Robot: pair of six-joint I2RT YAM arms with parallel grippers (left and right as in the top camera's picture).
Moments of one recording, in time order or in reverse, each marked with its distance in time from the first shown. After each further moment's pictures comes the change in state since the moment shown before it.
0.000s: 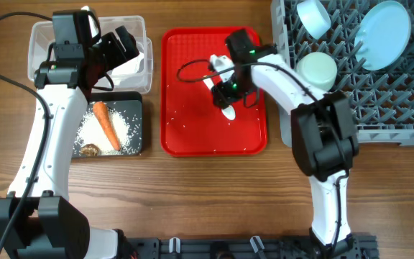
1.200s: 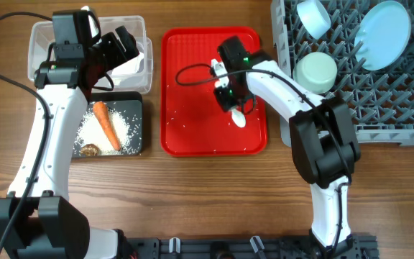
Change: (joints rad) left arm 0.000 0.000 0.000 0.000 0.000 0.000; right arm 0.023 -0.054 -0.099 0.009 0.108 0.155
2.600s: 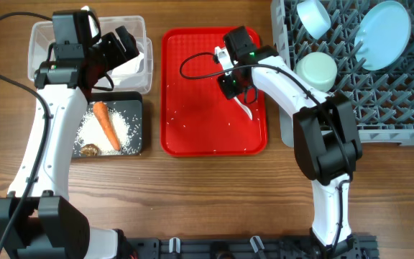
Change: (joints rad) left arm 0.000 0.000 0.000 0.000 0.000 0.000; right arm -0.035 0.020 0.064 0.097 0.052 -0.064
